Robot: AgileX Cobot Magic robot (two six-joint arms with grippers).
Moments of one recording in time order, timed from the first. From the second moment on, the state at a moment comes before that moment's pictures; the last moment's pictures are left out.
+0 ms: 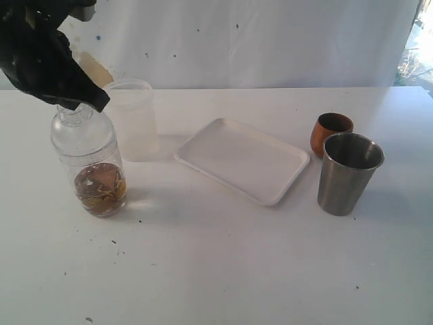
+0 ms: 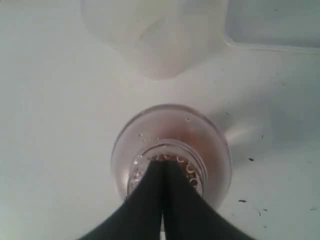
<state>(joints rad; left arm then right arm) -0.46 1.56 -1.39 0.20 0.97 0.03 -0.08 0.11 -0.01 0.04 0.28 -0.12</state>
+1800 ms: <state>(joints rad) -0.46 1.58 -1.34 0.27 0.89 -0.02 -0.08 0.11 -0.01 0.04 0.28 -0.07</state>
